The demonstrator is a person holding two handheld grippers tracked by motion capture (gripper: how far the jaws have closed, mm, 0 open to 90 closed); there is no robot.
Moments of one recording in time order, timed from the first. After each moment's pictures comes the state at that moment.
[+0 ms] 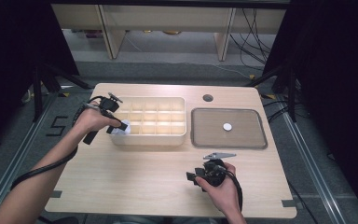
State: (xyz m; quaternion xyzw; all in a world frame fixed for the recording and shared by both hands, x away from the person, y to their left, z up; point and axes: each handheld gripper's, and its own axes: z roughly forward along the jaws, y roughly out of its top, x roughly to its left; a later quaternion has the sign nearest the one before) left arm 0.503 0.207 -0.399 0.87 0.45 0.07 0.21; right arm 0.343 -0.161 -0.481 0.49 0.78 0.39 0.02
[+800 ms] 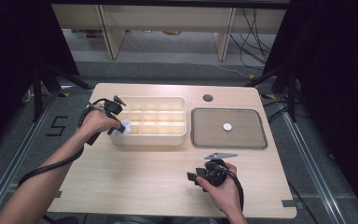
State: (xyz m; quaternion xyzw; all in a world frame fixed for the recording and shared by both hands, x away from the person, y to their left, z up) left arm 0.509 0.206 -0.412 0.86 0.47 0.08 0.18; right arm 0.341 -0.162 -0.481 0.49 0.78 0.39 0.00
